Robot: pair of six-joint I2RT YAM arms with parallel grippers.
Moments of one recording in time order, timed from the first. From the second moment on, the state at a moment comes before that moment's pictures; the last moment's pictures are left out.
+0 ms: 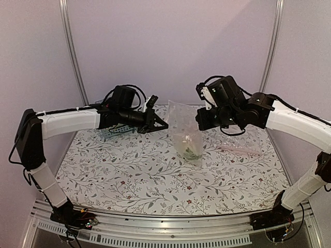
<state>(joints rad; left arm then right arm) -0.65 1.70 1.29 -0.10 0.66 -0.69 0.90 1.49 1.45 -0.62 0.29 0.36</state>
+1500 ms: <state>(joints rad) -0.14 1.81 1.42 -0.58 0.21 -0.28 0.90 1.43 1.37 -0.53 0.07 0.38</state>
